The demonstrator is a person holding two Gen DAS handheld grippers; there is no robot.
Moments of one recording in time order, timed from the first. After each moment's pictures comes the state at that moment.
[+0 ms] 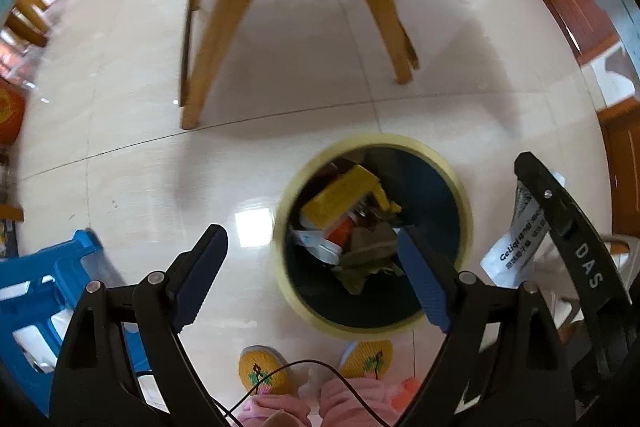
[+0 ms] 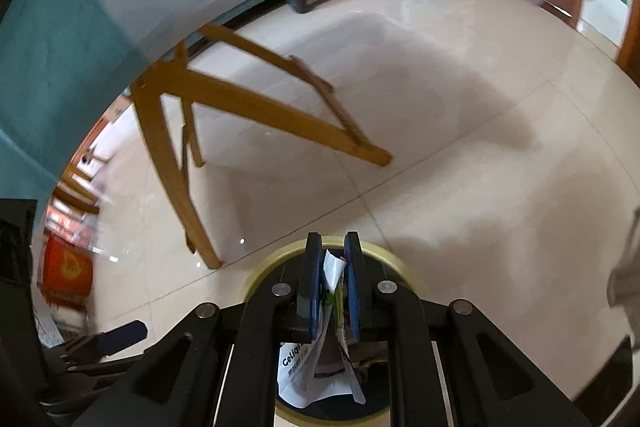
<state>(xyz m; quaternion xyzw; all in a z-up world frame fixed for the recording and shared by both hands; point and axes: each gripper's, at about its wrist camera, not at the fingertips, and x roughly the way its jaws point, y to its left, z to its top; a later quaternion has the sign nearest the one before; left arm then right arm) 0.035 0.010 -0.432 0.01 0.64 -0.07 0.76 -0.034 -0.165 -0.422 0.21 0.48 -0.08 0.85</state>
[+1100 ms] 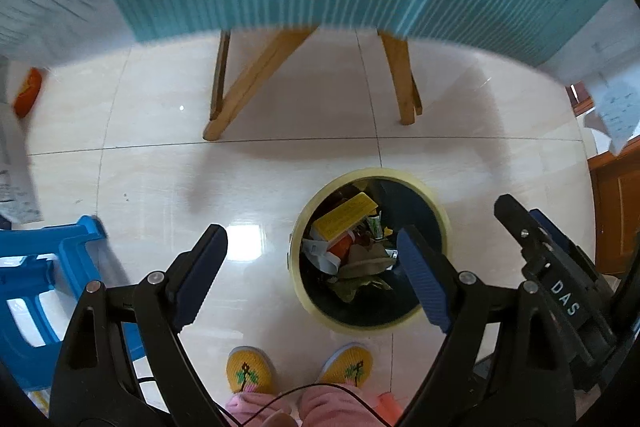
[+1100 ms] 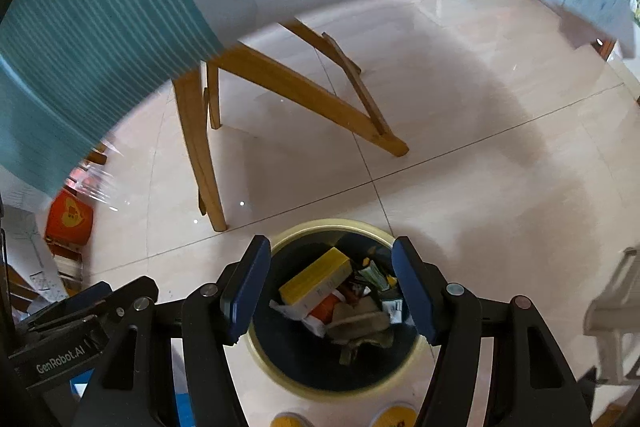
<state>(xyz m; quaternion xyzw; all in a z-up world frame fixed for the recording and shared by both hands) 0.024 0.054 -0.359 -0.05 0.61 -0.05 0.79 -0.016 -0.148 -0.386 0.15 0.53 -0.04 0.83</state>
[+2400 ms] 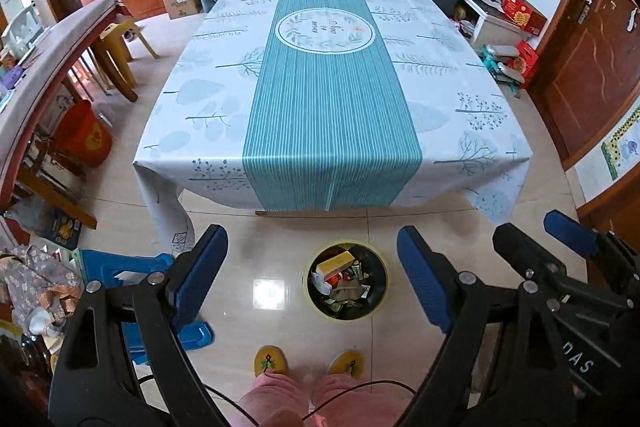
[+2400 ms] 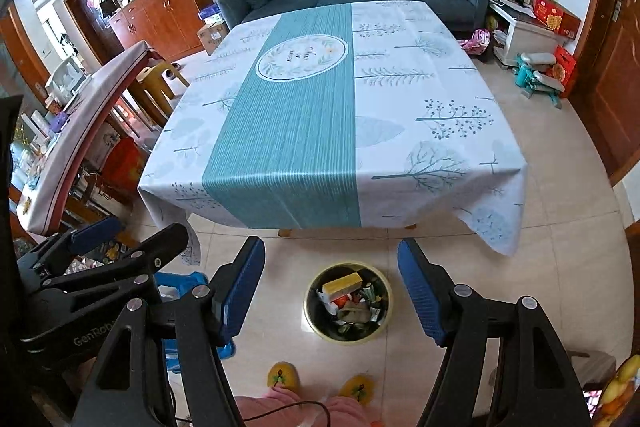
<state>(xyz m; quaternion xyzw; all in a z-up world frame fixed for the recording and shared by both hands) -0.046 0.030 0.031 -0.03 0.50 0.01 0.86 -0.060 -0.136 0.030 0.04 0.50 0.08 0.86</state>
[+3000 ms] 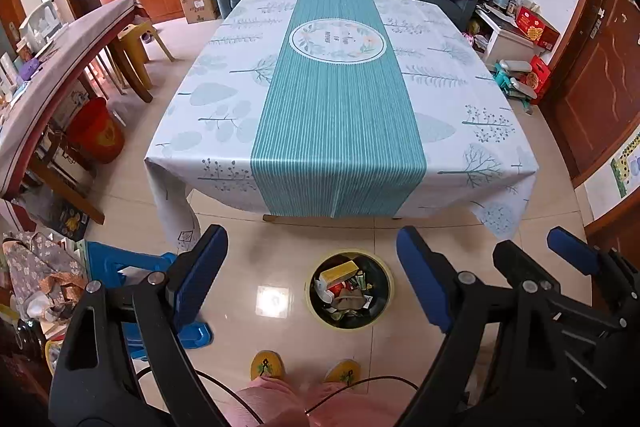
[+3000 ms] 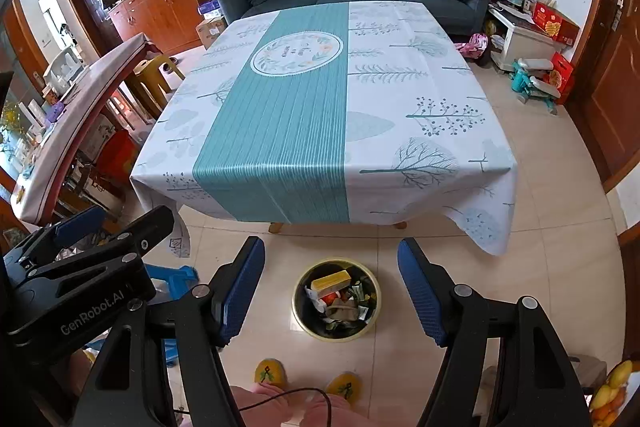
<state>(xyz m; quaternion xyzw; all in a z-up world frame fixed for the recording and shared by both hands) -0.058 0.024 0.031 -0.03 0.48 0.04 0.87 -0.069 -0.143 0.021 0.02 0.50 0.08 0.86</state>
